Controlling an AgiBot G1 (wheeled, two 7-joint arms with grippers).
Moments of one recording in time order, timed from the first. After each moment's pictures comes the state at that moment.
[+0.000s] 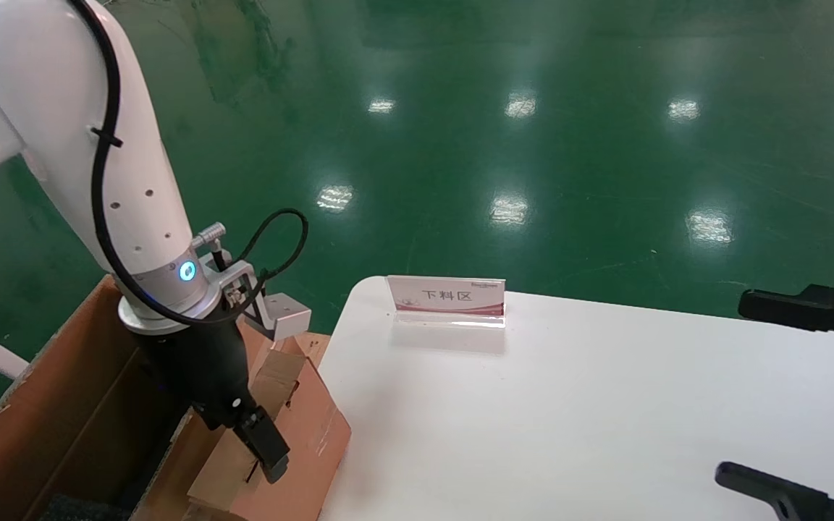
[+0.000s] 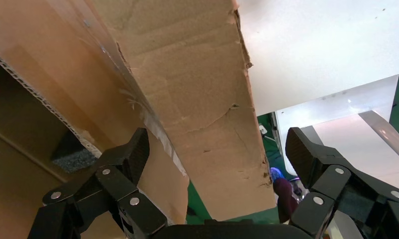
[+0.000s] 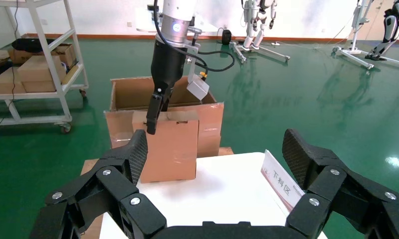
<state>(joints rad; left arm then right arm) -2.14 0.87 1.72 -1.22 1.42 1.73 -1.74 1.07 -0.61 -0.28 1.28 -0.73 -1.50 0.19</state>
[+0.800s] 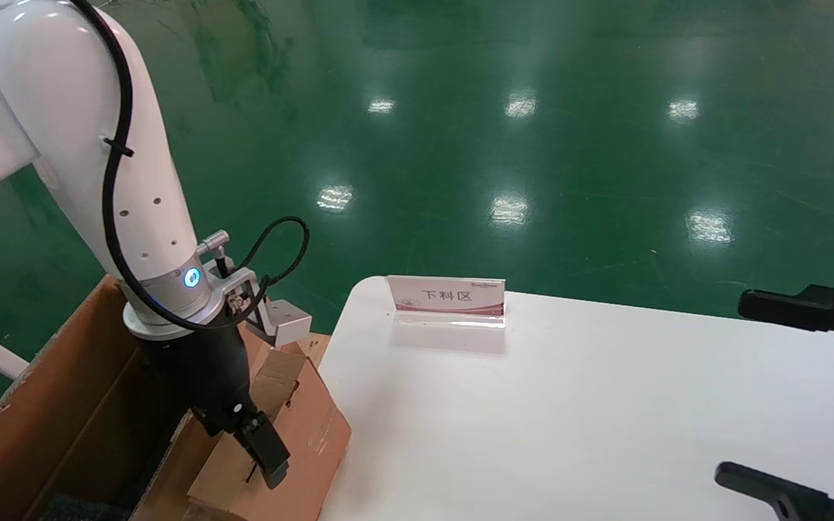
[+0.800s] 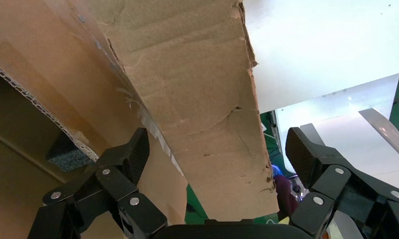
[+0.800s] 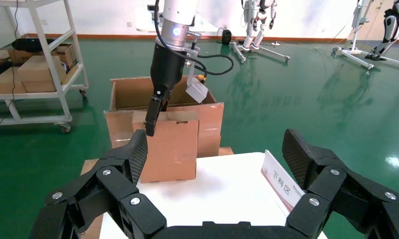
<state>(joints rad) -2.12 0.87 1.72 -1.20 1.42 1.72 -1.73 1.07 -0.61 -0.28 1.28 -0.73 -1.50 0.19</state>
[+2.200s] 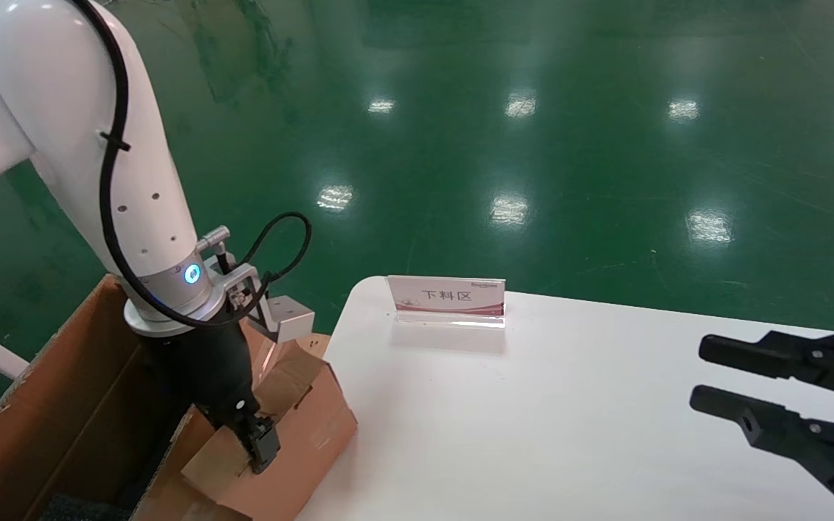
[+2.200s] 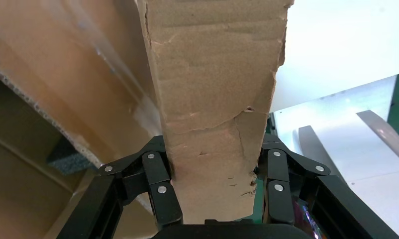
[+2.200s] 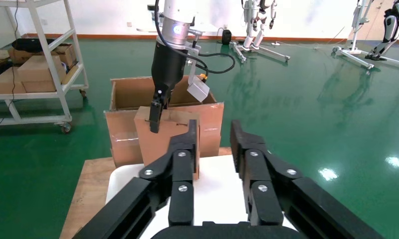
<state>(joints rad) -2.14 0.86 1.69 -1.21 1.41 1.73 -1.72 1.07 -0.61 -0.28 1.28 -0.73 -1.50 0.19</state>
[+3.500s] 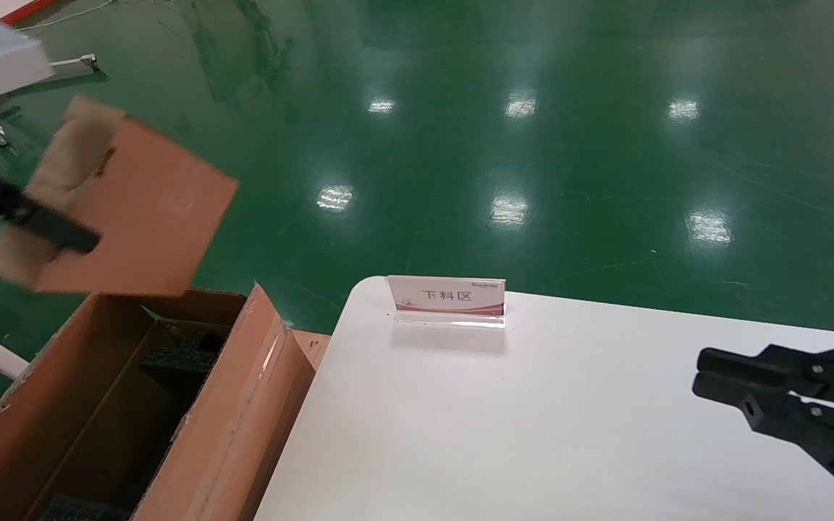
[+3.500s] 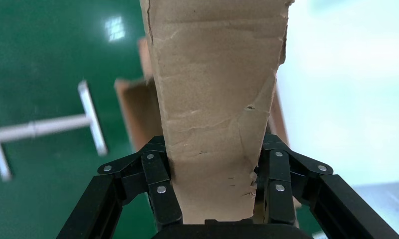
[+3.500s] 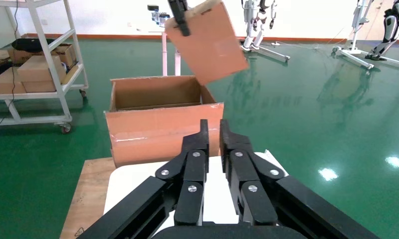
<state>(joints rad) -2.92 0.63 2.06 -1.24 1.43 1.74 -1.49 1.07 -0.61 -0.28 1.28 -0.73 -1.50 0.19</state>
